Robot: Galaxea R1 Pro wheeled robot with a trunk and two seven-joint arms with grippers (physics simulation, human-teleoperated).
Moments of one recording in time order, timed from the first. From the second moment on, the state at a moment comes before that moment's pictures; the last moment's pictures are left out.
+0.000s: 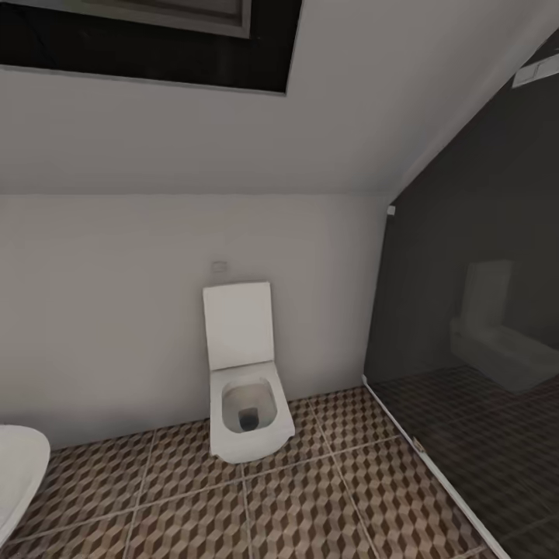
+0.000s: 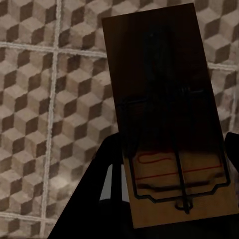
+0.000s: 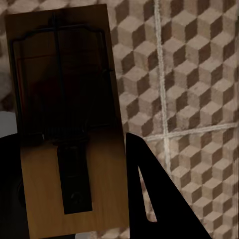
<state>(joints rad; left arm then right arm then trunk) -0.21 0.02 -0.31 0.00 0.64 -0.14 0.12 -0.18 -0.12 -0.05 0.03 0.19 -0.09 0.02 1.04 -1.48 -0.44</state>
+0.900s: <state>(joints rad) -0.21 0.02 -0.31 0.00 0.64 -0.14 0.12 -0.18 -0.12 -0.05 0.03 0.19 -0.09 0.02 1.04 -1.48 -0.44</state>
